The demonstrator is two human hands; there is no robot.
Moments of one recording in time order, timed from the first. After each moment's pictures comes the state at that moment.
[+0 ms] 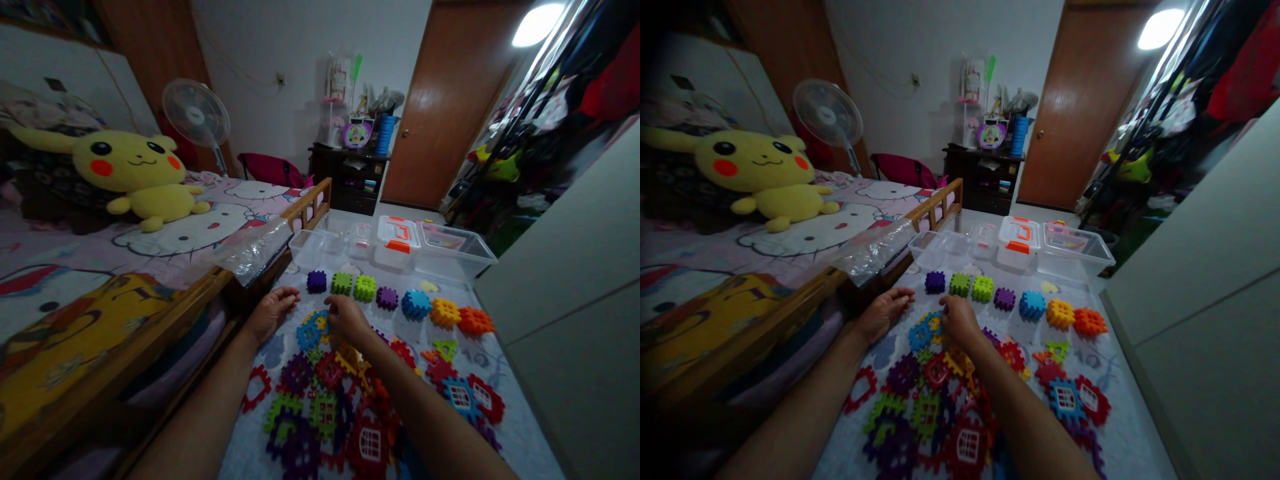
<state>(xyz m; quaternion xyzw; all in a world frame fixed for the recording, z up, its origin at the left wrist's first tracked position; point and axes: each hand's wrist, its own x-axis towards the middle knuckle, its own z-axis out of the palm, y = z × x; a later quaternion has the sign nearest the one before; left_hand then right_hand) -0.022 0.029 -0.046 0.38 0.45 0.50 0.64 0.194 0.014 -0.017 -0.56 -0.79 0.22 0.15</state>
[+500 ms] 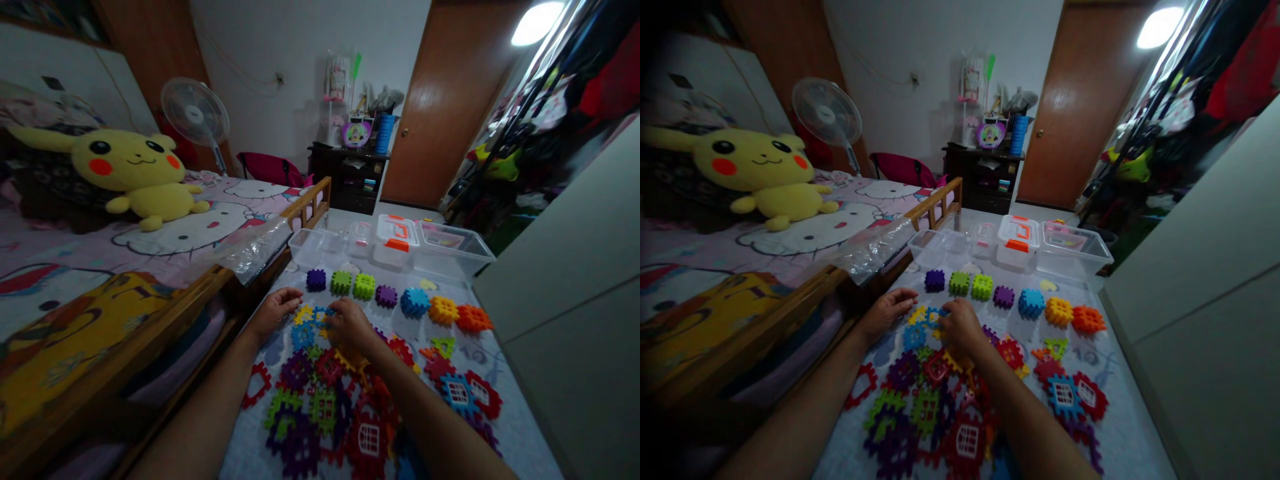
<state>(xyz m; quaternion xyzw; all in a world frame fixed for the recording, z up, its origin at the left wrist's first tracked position) -0.020 0.025 -0.051 0.50 0.48 0.45 0.57 0.203 0.002 -0.022 -0.54 -0.78 0.24 0.20</state>
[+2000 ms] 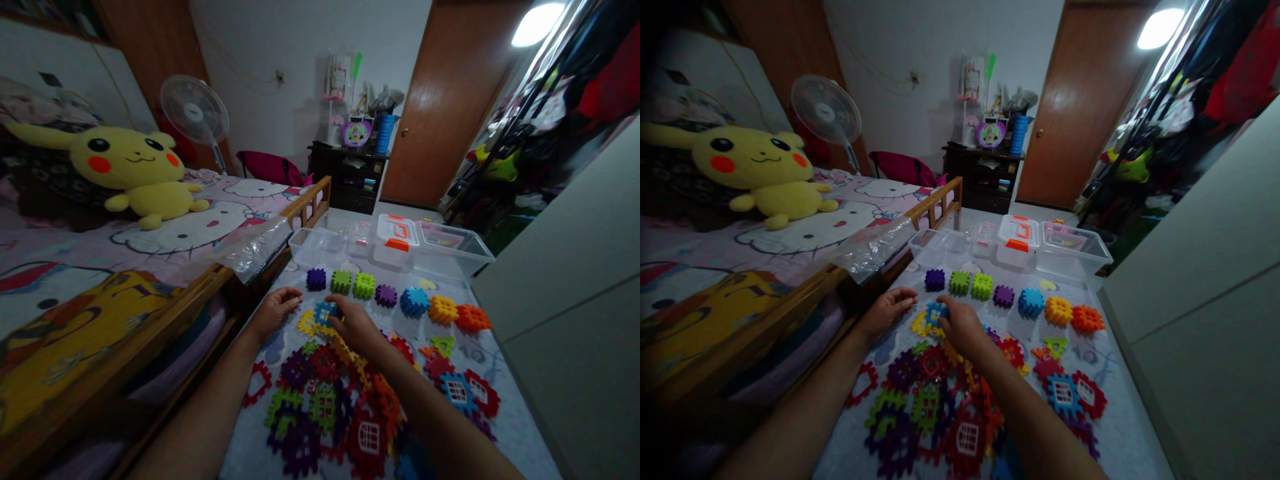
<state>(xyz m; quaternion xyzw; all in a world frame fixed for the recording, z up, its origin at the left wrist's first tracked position) -0.016 0.024 -0.049 0.47 0.49 0.47 0.57 0.206 -0.015 0.003 -0.51 -0.79 0.25 0.24</state>
